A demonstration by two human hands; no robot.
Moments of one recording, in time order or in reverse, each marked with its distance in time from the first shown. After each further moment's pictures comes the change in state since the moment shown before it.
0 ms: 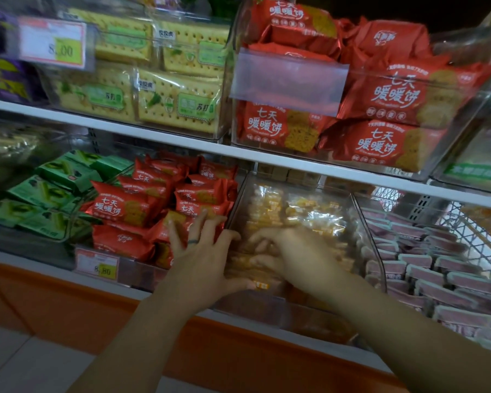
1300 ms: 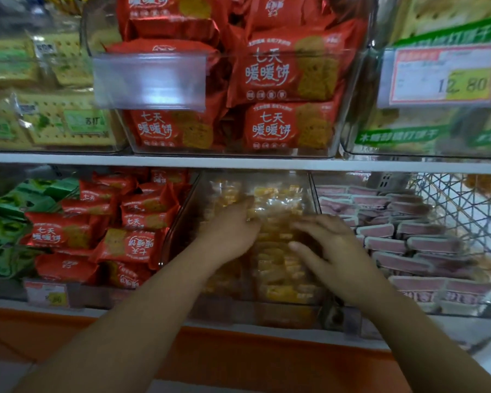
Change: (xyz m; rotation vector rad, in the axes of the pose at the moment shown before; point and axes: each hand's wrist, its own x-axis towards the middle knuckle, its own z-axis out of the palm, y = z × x) left_hand 0.086 0.114 -0.016 -0.561 -0.340 -0.141; right_hand -0.082 0.112 -0.007 0.191 0.256 0.161
